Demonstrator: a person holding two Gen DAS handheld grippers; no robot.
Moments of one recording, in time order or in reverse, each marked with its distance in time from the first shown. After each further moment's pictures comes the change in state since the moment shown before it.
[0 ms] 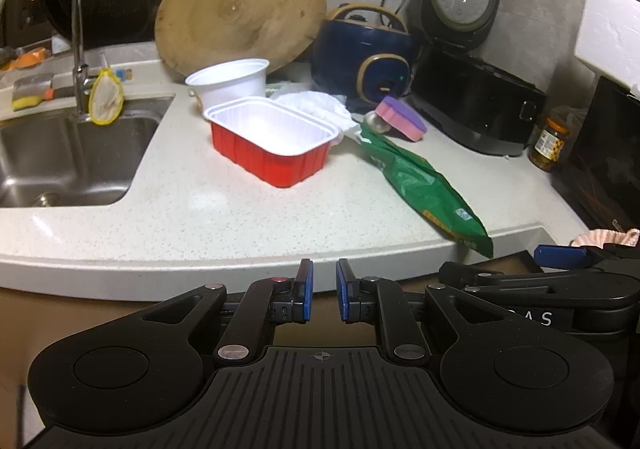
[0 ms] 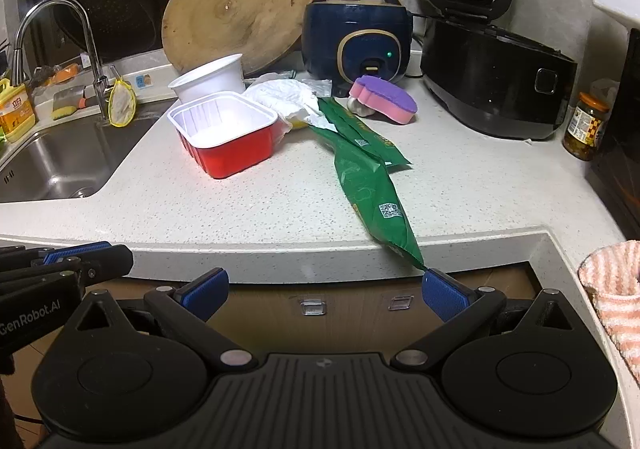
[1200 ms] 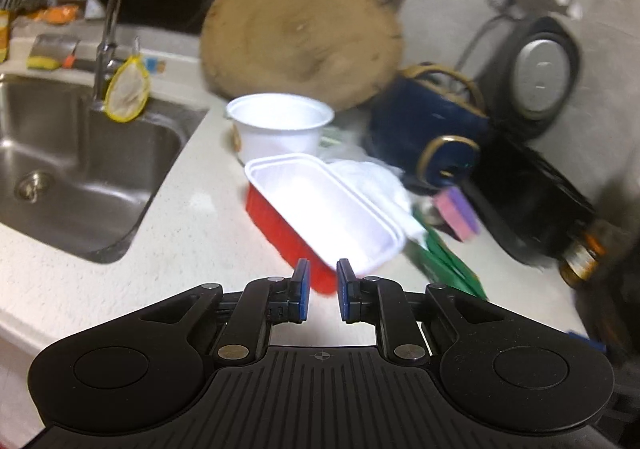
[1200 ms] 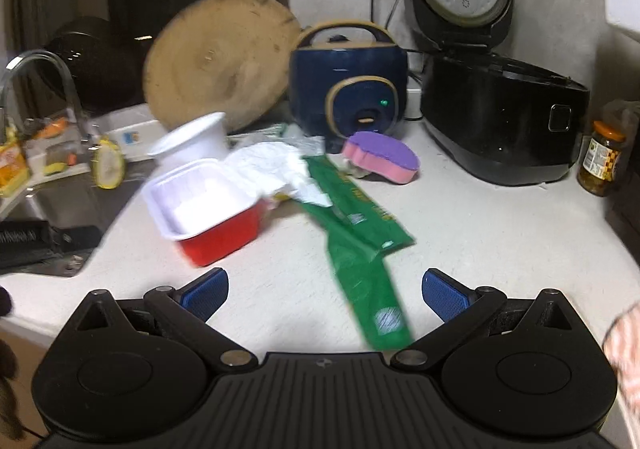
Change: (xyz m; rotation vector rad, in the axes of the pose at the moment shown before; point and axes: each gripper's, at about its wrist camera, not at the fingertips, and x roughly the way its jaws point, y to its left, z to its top) left arm 0.082 0.073 0.094 -0.270 -0.055 0.008; right arm 0.059 -0.027 0.068 0.056 -0.106 0.016
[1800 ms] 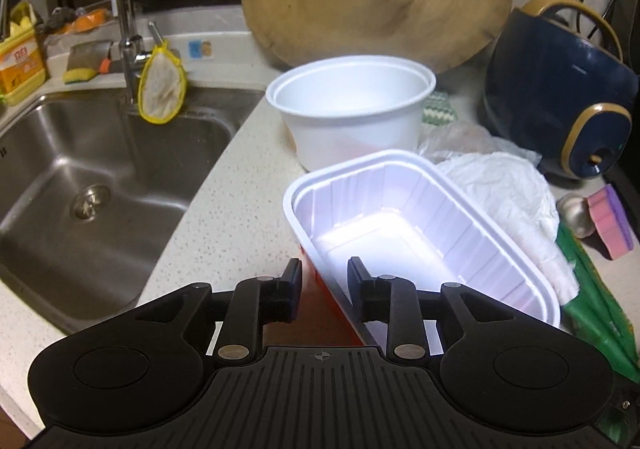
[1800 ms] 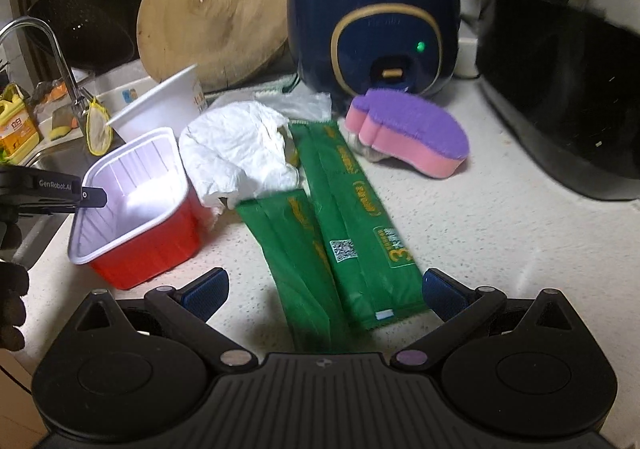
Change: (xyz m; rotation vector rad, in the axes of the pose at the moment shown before) left arm 0.137 -0.003 0.039 0.067 0.107 0.359; right arm 0.141 -0.046 0.030 -0.048 0.183 0.197
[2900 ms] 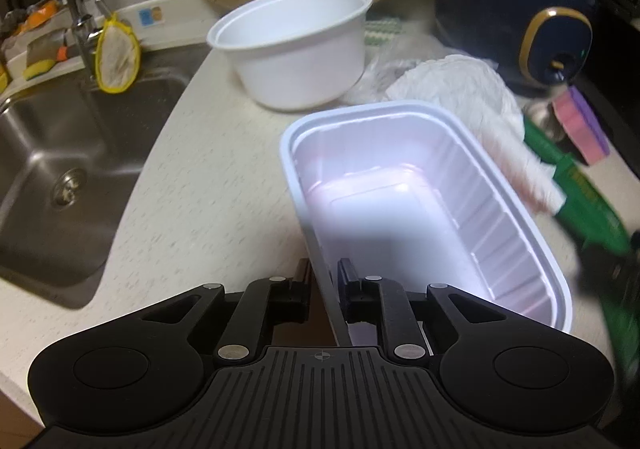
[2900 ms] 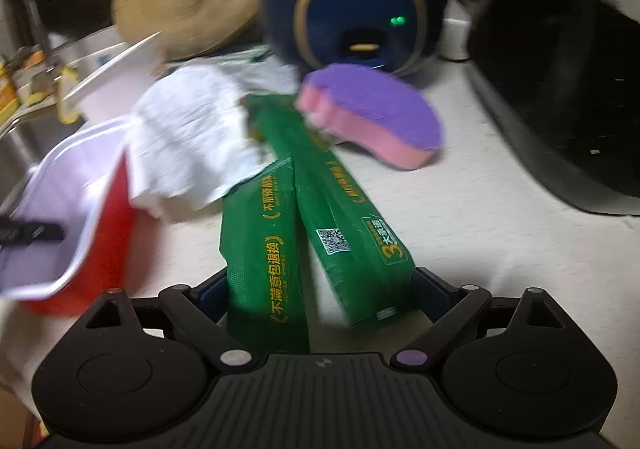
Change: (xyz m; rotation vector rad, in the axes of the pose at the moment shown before) left arm -0.005 -0.015 -0.032 0.146 0.151 -0.059; right arm 0.008 -0.024 0.012 -0.067 0.052 -0.114
